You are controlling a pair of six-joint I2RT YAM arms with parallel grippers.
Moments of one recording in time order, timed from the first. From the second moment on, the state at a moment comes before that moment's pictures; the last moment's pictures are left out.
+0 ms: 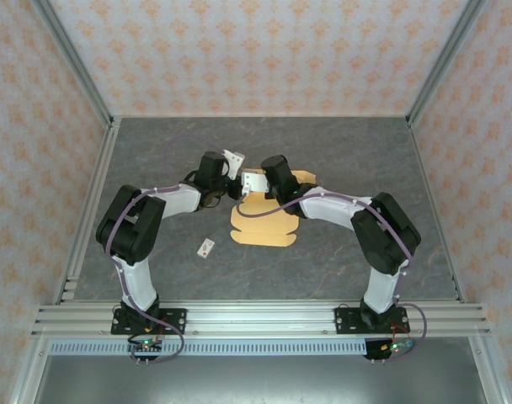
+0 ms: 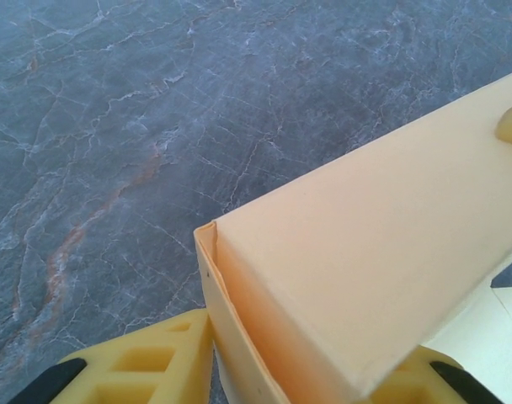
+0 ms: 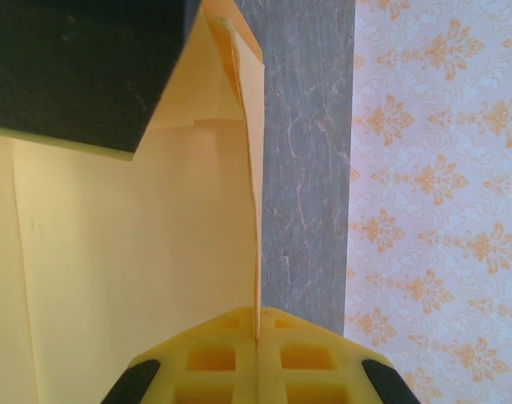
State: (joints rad) left arm -0.37 1.87 1.02 0.18 0.29 -0.07; right arm 0.69 1.81 1.13 0.06 0.34 -1.15
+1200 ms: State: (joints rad) left arm -0.44 1.86 0.86 0.50 -0.01 -0.17; right arm 0.73 1.82 1.15 0.08 0.39 -1.15
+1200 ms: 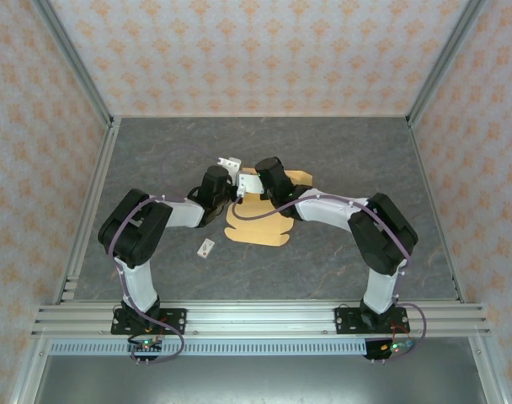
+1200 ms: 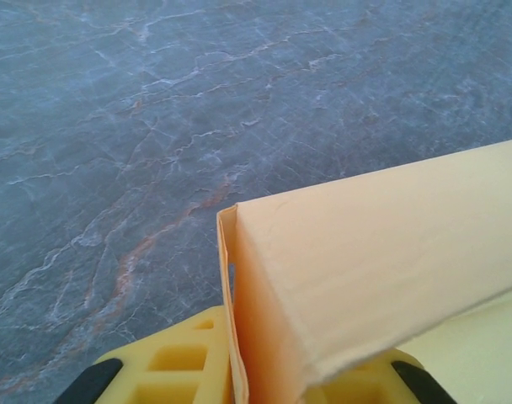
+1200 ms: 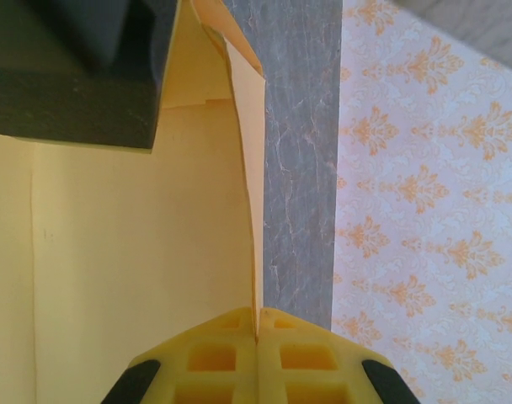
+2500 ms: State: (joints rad) left arm -0.55 1.87 0.93 0.37 -0.36 -0.34; right arm 0.71 1.82 1.15 0.07 0.33 -1.14
